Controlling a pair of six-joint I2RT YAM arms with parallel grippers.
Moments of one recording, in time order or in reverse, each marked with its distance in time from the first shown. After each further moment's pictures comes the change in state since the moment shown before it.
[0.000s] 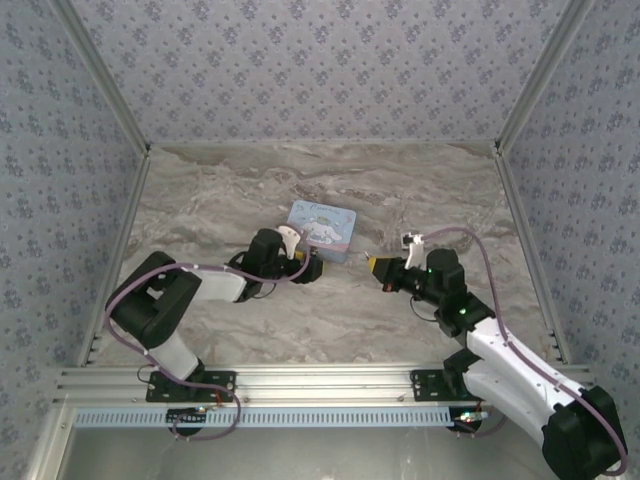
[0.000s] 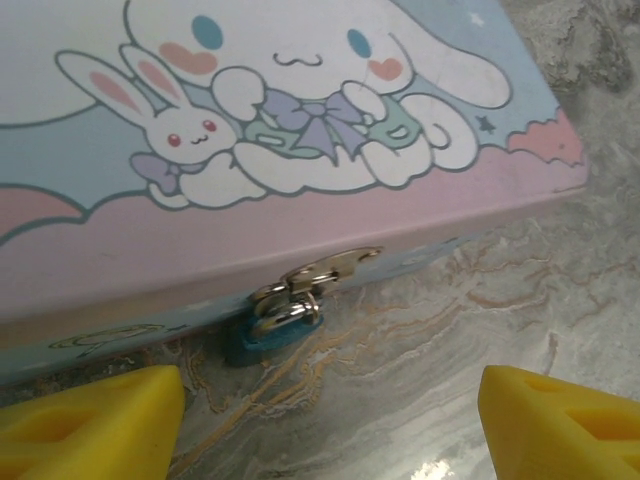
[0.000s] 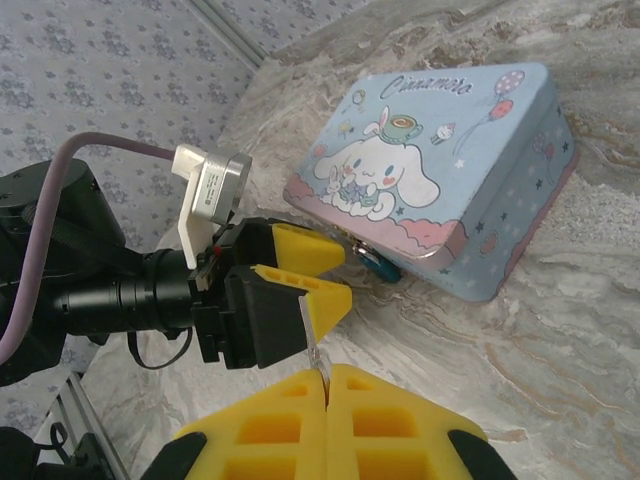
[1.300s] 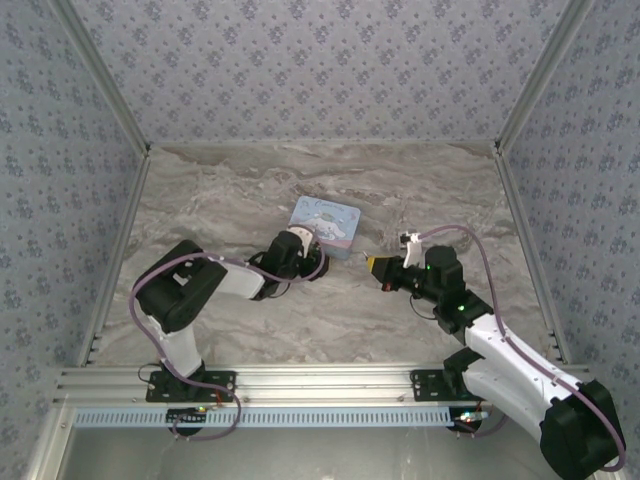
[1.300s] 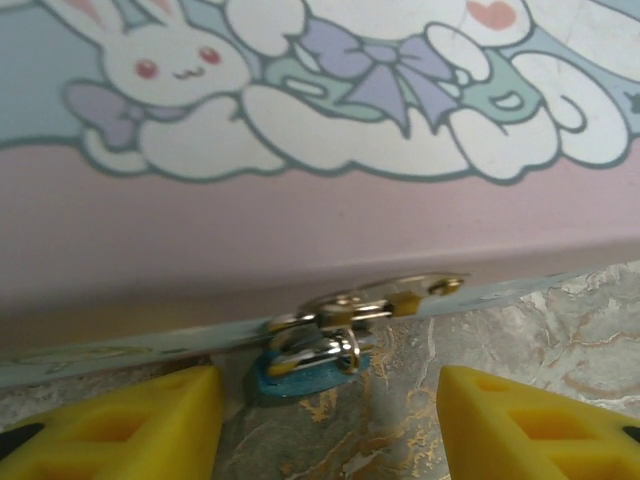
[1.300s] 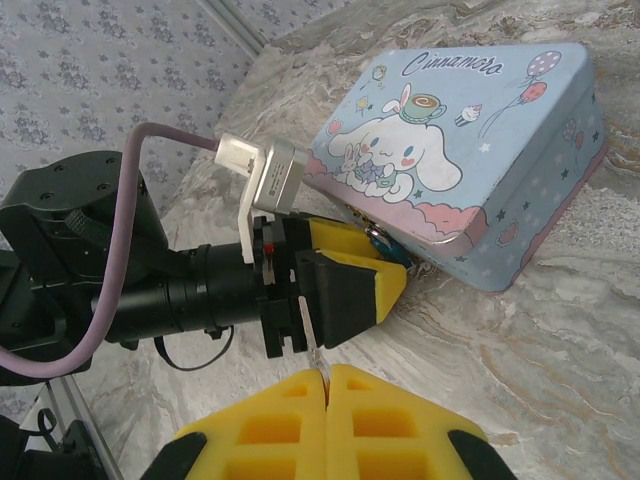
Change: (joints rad) left arm -0.090 0.153 0.097 0.042 -0.219 -0.045; right arm -0.013 0.024 0.014 0.000 -0.023 -0.042
